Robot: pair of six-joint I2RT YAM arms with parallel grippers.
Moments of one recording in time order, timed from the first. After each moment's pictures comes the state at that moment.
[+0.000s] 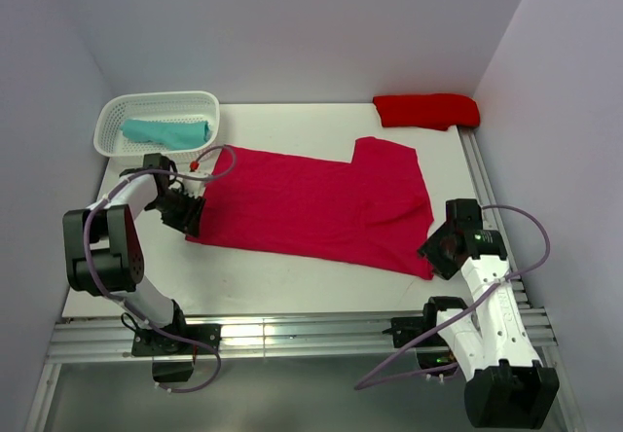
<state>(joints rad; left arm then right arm) 0.10 1.63 1.01 -0.79 0.32 0.56 -0.07 0.78 0.65 -1.08 0.06 0.79</state>
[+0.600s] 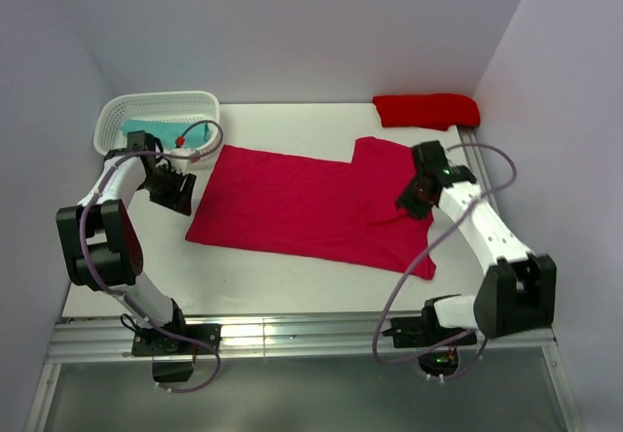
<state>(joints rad) 0.16 1.67 1.21 -0.86 0.32 0.56 0.10 1.22 0.95 -0.87 0.09 0.83</state>
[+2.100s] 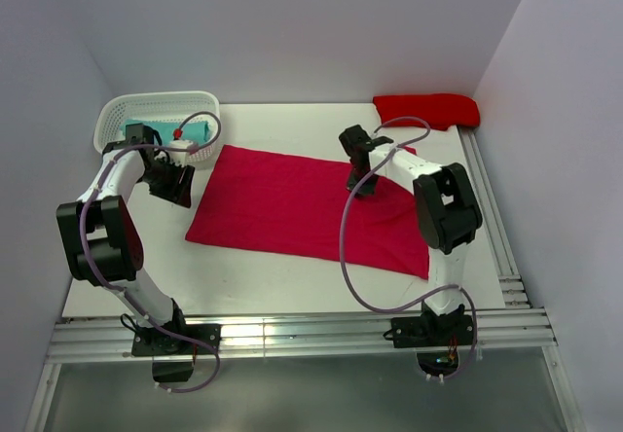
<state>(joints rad) 0.16 1.71 1.30 -0.88 0.33 0.53 0.40 1.96 1.41 -0.75 0.24 0.82</state>
